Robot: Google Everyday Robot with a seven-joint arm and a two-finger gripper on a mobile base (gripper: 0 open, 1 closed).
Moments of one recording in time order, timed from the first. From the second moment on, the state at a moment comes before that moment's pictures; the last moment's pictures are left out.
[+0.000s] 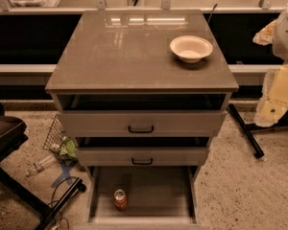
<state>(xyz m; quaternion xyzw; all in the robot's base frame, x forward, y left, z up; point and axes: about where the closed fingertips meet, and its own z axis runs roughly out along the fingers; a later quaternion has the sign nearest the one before) 0.438 -0.216 0.978 -0.60 0.78 -0.04 0.16</state>
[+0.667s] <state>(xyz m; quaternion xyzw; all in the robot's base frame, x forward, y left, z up) 0.440 -0.211 0.957 -0.60 0.78 -0.02 0.20</state>
